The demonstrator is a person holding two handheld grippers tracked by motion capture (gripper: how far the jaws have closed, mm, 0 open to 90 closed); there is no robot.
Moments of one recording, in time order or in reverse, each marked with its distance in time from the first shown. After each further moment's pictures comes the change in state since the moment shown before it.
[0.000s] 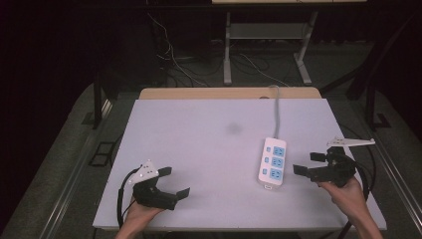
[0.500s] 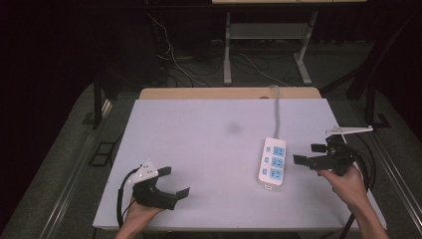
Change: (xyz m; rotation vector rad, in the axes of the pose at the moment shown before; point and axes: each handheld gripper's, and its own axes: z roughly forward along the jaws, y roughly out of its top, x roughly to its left) left arm 0.000 0.000 0.000 -0.004 0.001 -0.003; right arm -0.008 0.026 0.002 0.034 -0.035 0.006
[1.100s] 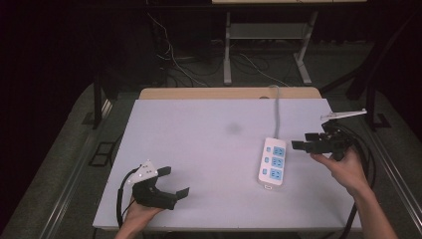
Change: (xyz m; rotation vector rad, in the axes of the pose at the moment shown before) left arm 0.000 0.000 -0.001 -0.002 0.001 -0.001; right arm -0.008 0.036 0.006 0.048 -0.058 -0.022
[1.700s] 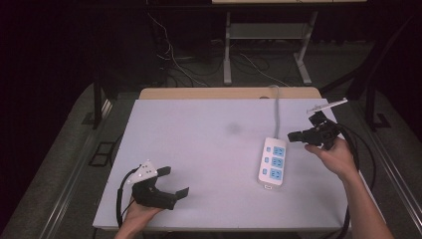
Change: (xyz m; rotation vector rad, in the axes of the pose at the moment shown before) left arm 0.000 0.000 -0.001 -0.001 -0.001 0.001; right arm -0.009 0.025 0.029 0.100 0.041 -0.084
